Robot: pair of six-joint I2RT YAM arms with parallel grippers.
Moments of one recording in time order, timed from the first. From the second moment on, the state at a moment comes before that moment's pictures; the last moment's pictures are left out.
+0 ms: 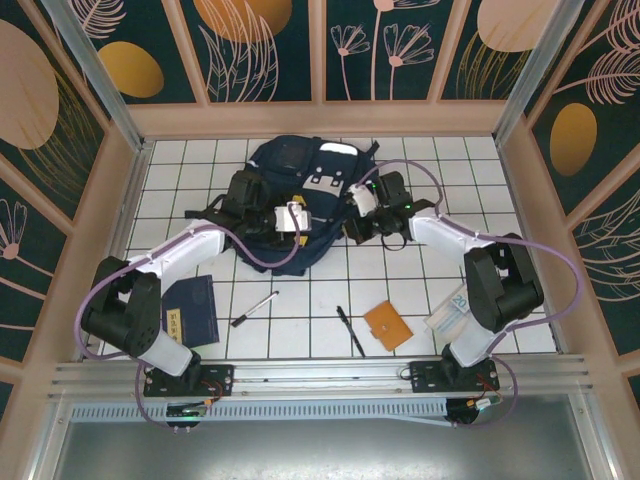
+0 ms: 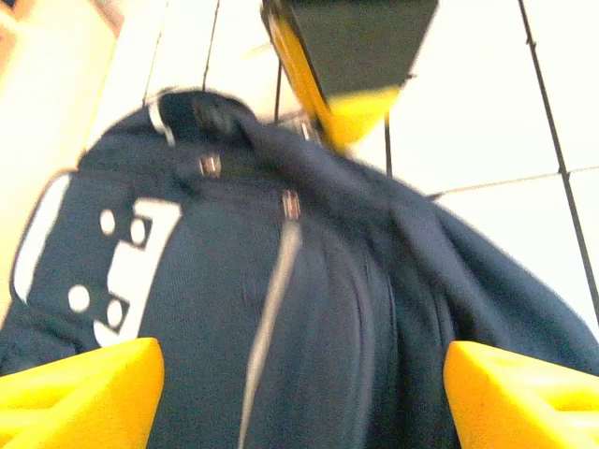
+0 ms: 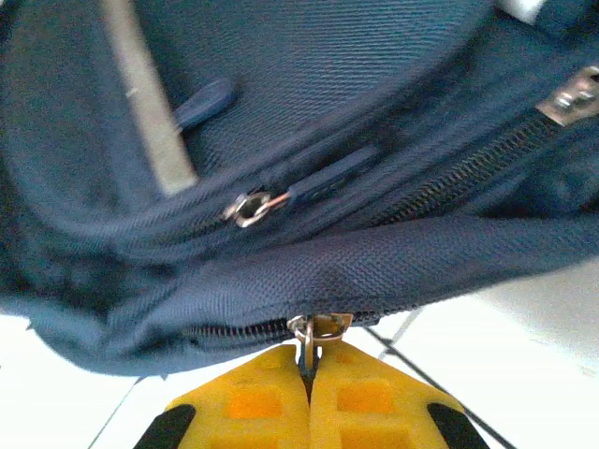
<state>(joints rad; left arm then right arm) -0.47 1.56 1.03 -0.19 0.57 1.01 0.48 1.65 1.07 -0.33 -0.47 -0.01</state>
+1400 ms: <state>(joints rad) -0.53 1.56 1.02 -0.20 0.39 0.90 0.32 1.78 1.14 -0.33 -0.22 0.17</state>
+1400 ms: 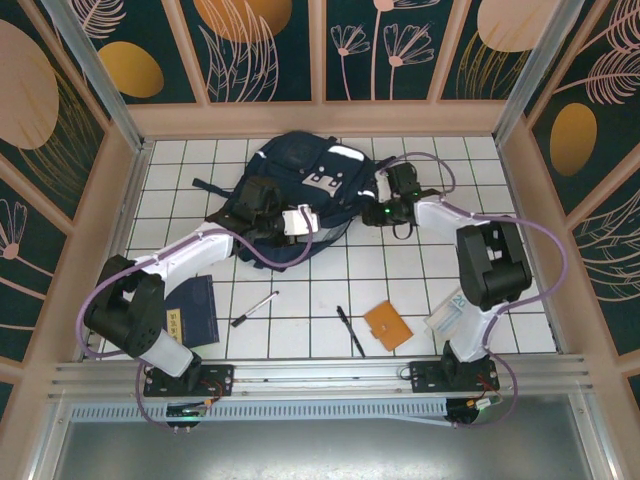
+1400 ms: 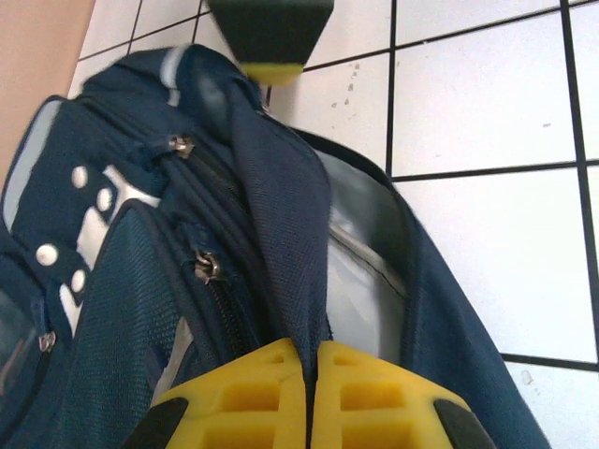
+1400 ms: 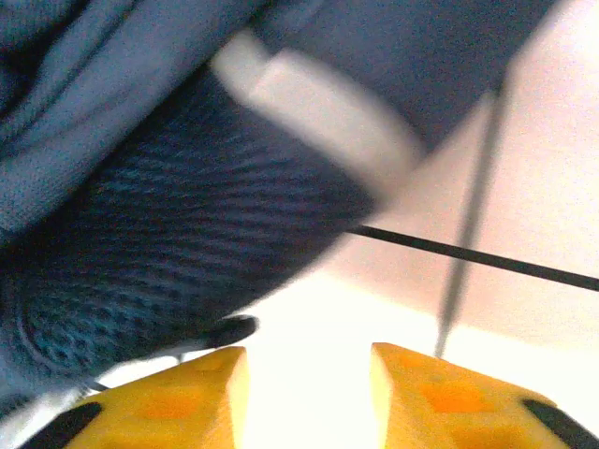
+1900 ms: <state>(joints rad) -0.56 1.70 1.21 -0.15 0.45 0.57 0.40 1.38 0.84 0.00 -0.46 0.03</state>
